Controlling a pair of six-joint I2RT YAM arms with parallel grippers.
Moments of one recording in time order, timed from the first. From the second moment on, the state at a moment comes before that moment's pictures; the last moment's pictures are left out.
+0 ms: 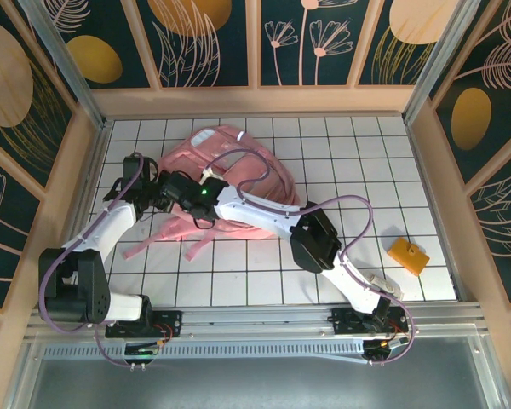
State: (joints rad) left arm -0.07 1.37 0.83 -0.27 0.46 -1.17; right arm 1.12 2.33 2.17 -0.91 0.38 1.36
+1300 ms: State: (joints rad) left arm -0.07 1.46 0.86 -0.25 0.36 -1.15; right arm 0.97 1.82 1.43 -0.61 0.12 0.94
